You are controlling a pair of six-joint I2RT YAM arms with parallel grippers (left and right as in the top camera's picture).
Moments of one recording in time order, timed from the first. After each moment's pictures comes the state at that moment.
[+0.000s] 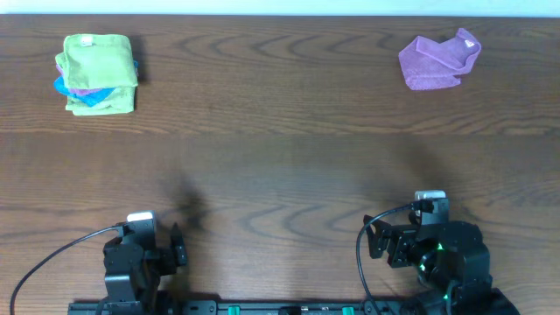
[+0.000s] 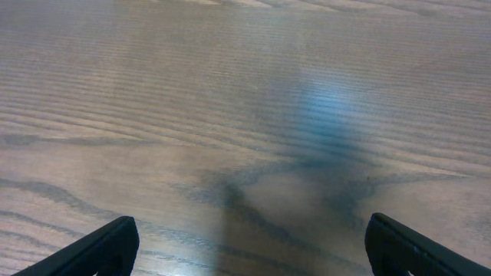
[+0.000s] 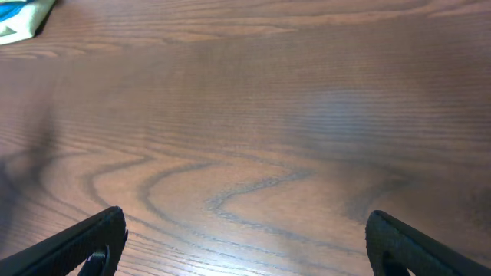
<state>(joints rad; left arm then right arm) 0.03 0.01 0.29 -0.97 -0.09 -0.04 0.28 0.35 0.53 -0.87 -0.11 0.35</state>
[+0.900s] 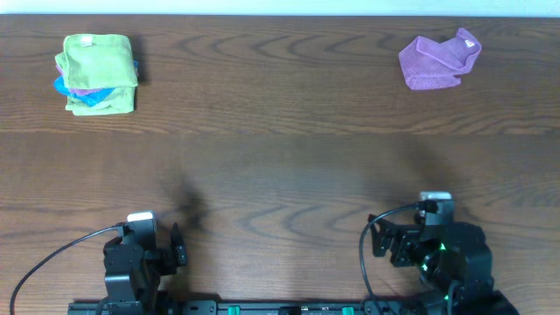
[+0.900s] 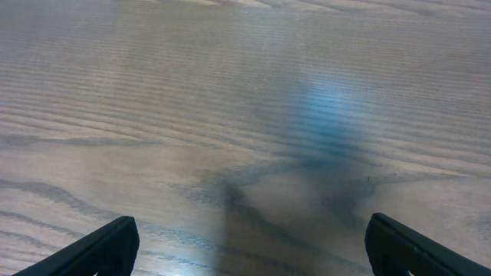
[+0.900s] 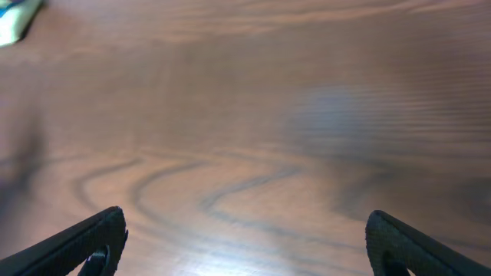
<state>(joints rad) 0.03 0.01 0.29 -0.97 -0.09 -0.04 0.24 0.34 0.52 -0.89 -0.08 0.35</state>
